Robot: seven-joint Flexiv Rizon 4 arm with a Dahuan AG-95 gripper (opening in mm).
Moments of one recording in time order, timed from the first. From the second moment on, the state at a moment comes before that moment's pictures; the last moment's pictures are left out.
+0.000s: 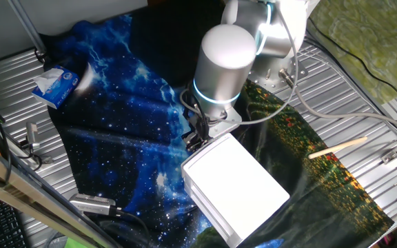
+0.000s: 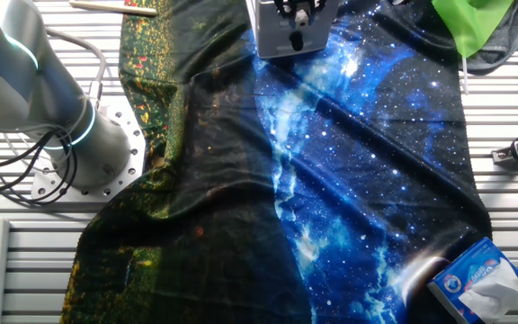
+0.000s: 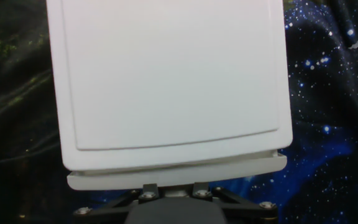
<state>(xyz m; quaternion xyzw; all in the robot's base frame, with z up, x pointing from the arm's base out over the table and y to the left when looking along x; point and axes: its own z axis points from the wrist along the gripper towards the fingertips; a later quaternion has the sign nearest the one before) 0.445 0.231 0.147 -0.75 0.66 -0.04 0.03</state>
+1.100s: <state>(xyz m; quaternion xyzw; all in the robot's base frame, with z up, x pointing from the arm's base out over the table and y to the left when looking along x) 0.446 0.237 0.146 -0.76 0.64 -0.04 0.03</state>
